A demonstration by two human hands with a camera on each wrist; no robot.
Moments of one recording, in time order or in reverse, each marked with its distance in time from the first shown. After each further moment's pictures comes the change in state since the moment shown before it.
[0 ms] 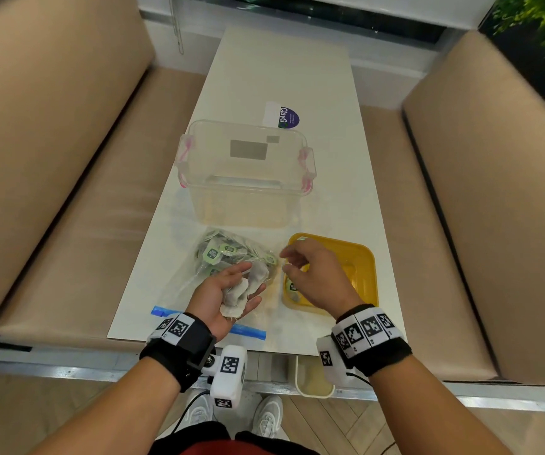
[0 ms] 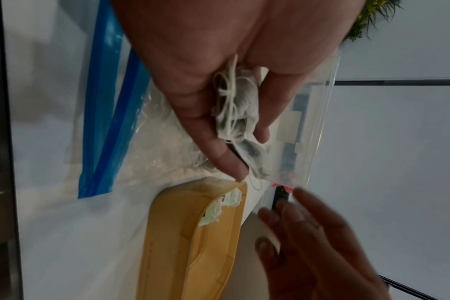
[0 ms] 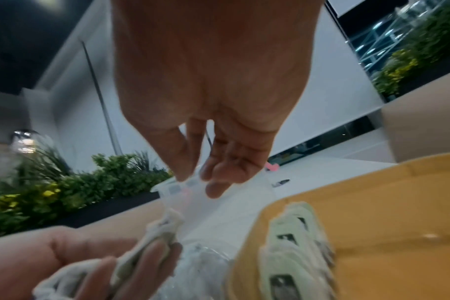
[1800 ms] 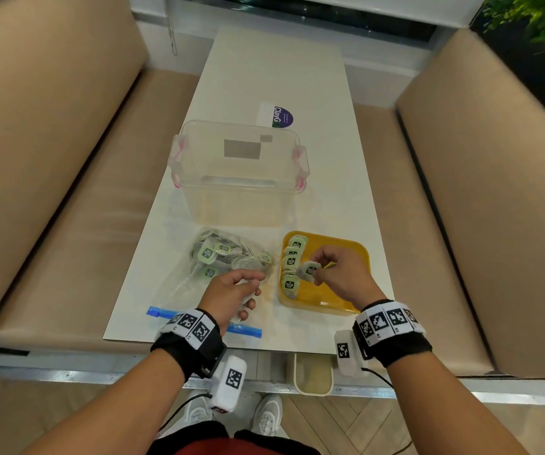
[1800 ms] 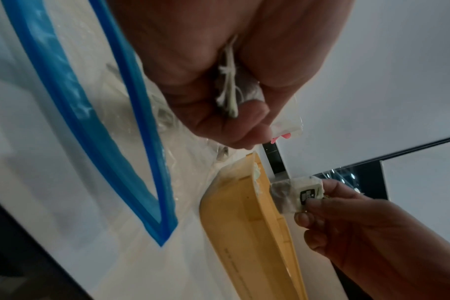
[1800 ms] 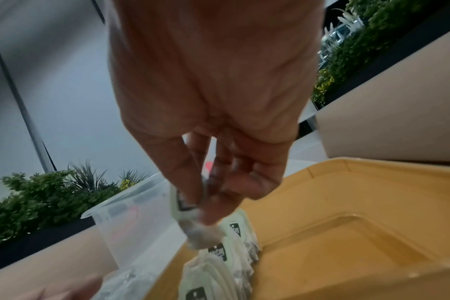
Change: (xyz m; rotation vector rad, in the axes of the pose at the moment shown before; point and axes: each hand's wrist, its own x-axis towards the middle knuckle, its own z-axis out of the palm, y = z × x) left_hand 0.016 -0.019 0.007 0.531 0.031 0.189; right_hand -0.005 0.039 -0.033 0.152 -0.025 0.372
